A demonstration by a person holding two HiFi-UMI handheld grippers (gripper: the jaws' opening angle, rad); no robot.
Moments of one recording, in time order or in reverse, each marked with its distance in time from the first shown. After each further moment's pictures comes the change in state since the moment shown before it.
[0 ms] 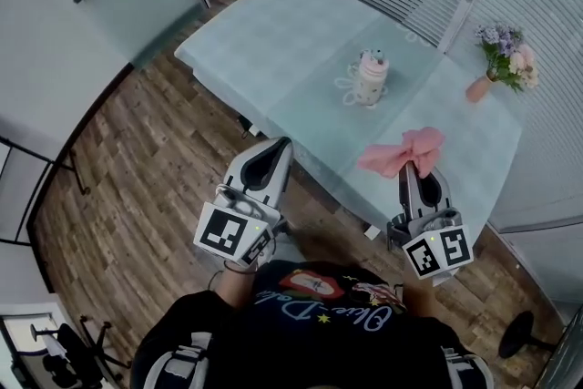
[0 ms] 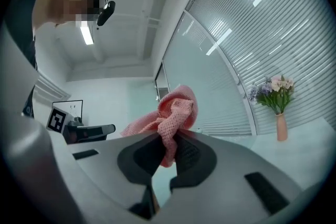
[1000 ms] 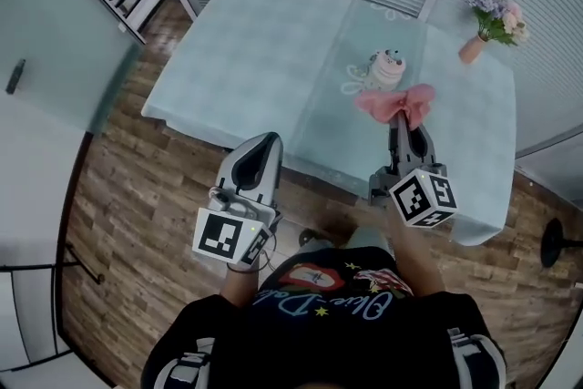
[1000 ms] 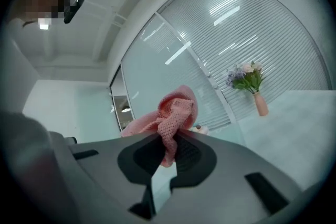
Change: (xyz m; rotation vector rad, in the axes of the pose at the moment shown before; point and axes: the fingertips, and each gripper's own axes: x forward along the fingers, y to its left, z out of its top) left arm 0.047 0.180 -0.014 -0.051 0.002 -0.275; right arm 0.163 0.003 -0.049 0.165 -0.117 -0.515
